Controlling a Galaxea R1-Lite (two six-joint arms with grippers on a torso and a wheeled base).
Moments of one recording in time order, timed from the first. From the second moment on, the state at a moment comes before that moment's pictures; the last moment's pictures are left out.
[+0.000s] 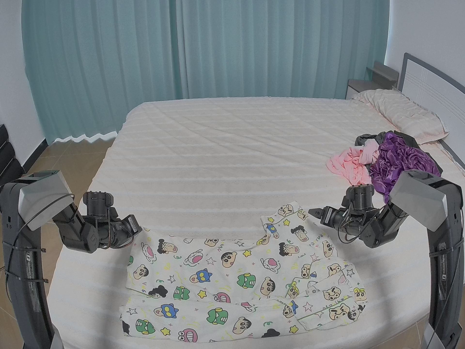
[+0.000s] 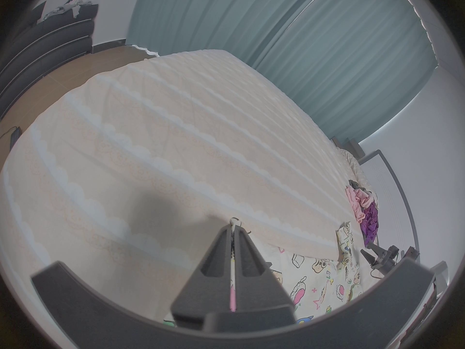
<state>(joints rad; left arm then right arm) 0.04 2.40 -0.96 -0.74 -0.27 -0.54 0.16 2.50 -1.11 -0.84 0.09 0.47</state>
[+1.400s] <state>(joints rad) 0.08 2.39 -0.96 -0.74 -0.27 -0.55 0.20 2.68 -1.47 -0.58 0.23 0.41</state>
